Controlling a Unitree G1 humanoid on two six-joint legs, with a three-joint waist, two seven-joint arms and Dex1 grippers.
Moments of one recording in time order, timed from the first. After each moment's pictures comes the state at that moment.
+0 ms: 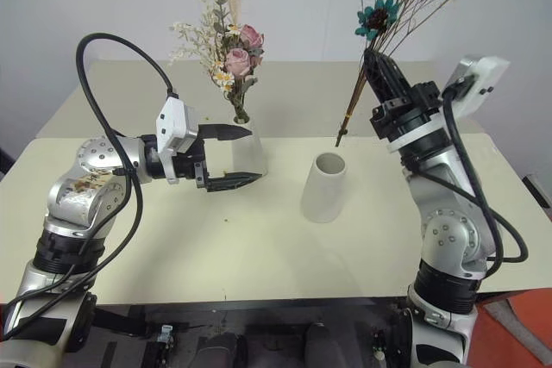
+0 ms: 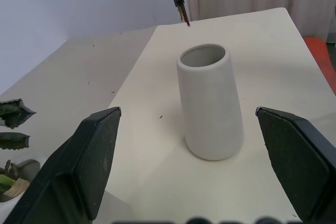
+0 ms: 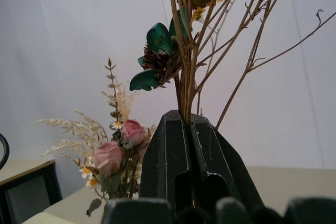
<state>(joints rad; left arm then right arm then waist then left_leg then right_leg) -0.71 0.61 -0.06 -0.14 -0.40 0.44 -1.07 -0.56 -0.30 -0.36 -0.43 0.78 0.53 0.31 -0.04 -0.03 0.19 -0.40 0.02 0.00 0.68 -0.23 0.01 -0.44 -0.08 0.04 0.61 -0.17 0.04</state>
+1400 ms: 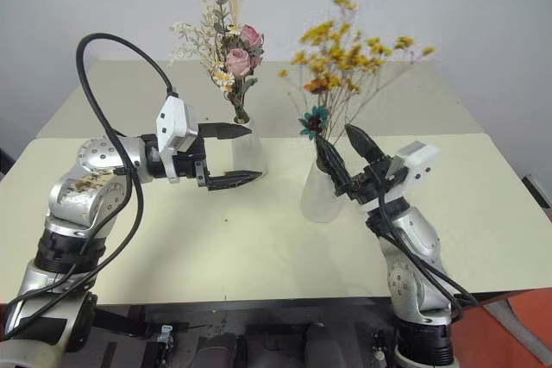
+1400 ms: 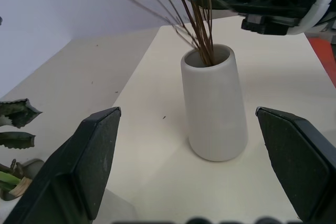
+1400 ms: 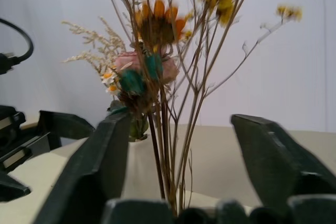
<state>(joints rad) -0.71 0.60 -0.06 -0.12 -0.39 0.44 -1.06 -0.22 -0.25 -0.15 -0.41 0.56 0.16 0.50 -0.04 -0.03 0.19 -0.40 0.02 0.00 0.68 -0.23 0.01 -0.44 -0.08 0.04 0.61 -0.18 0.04</state>
